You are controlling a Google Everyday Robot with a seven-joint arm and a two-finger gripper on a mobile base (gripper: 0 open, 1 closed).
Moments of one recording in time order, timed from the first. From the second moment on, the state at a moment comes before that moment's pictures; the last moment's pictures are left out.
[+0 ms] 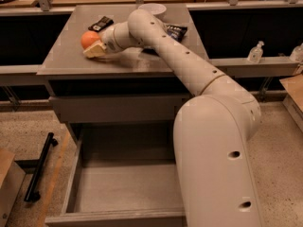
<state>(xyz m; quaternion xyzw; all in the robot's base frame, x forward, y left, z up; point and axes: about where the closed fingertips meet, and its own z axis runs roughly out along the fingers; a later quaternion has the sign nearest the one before) 0.841 0.200 0.851 -0.50 0.68 0.22 0.49</state>
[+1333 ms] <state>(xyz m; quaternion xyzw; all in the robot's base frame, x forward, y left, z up) 0.729 0.150 0.908 -0.55 0.67 0.22 0.45</state>
